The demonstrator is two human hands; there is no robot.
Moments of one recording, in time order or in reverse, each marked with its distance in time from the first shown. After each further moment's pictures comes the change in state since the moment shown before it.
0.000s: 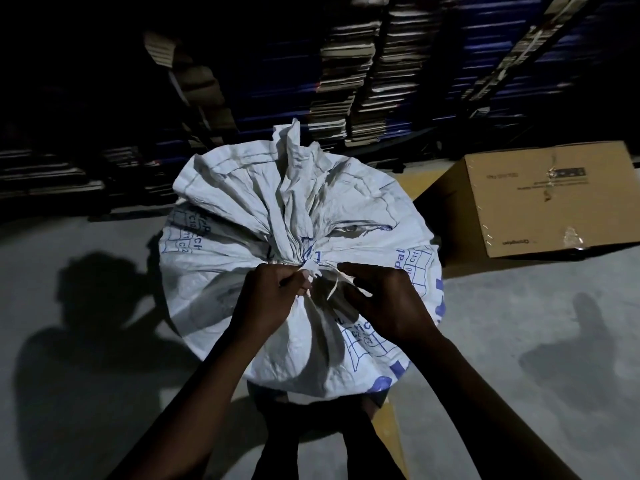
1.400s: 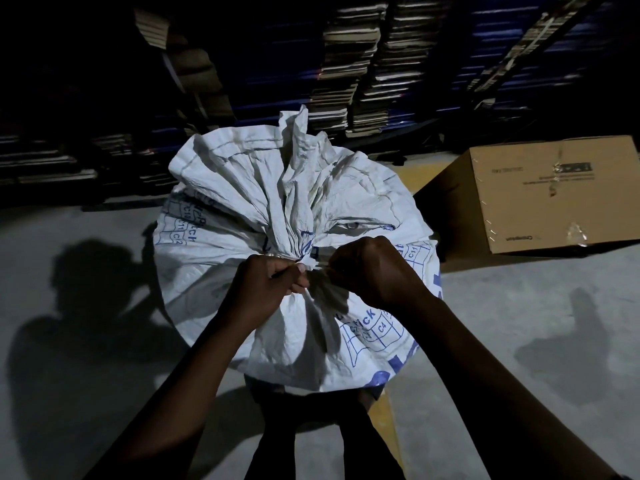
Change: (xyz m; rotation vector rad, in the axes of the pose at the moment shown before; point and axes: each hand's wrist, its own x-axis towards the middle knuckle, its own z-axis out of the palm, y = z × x) left_hand 0.005 0.001 -0.008 -0.111 -0.072 -0.048; right_hand 0.050 -0.002 -0.002 -0.281 -0.195 -0.143
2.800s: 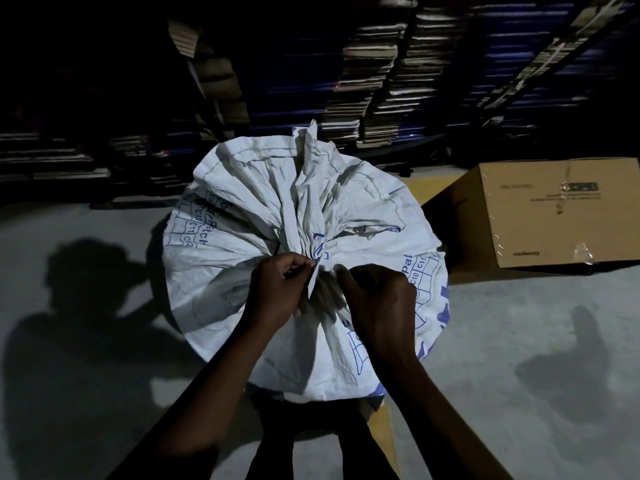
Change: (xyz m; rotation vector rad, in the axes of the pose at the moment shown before) left_hand 0.008 -0.005 0.013 -0.094 0.221 0.026; right_hand -0.027 -0.052 0.038 0.207 0.452 0.542
